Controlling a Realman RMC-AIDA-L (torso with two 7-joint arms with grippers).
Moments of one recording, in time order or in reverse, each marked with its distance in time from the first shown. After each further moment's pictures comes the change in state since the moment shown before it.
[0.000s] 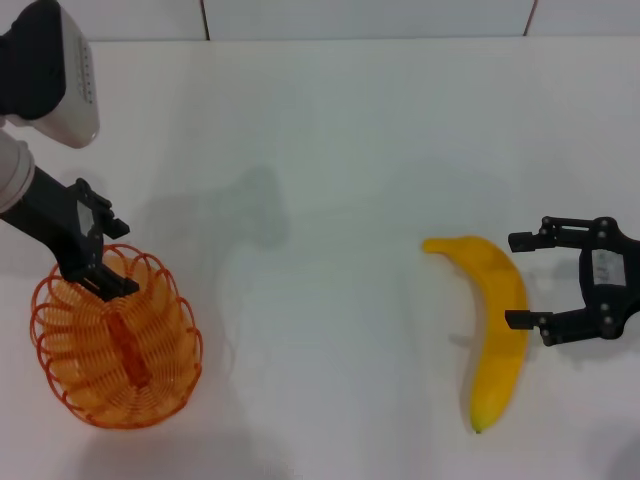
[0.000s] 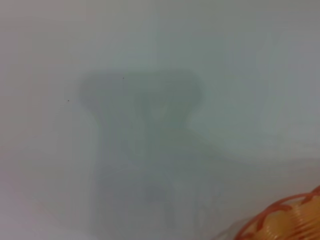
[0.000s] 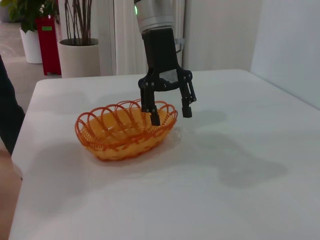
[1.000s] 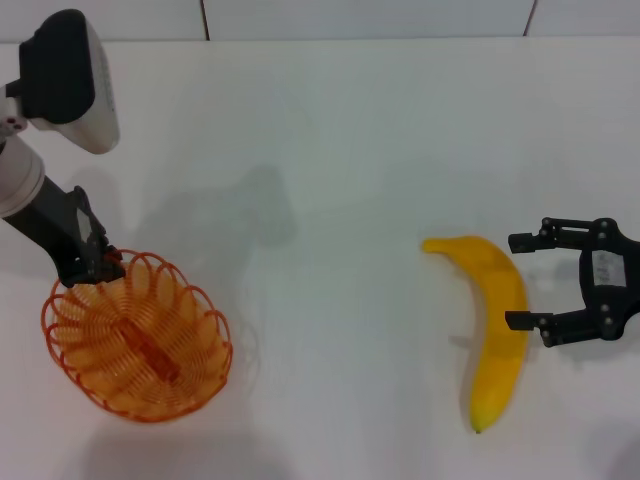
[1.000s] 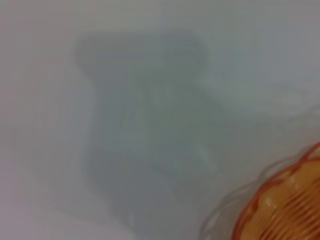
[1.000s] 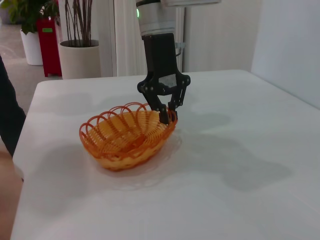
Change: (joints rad) left arm -0.021 0.003 0.091 -0.016 0.047 -0.011 -0.109; right arm 0.001 -0.004 0.001 0.013 0.000 0.000 -0.003
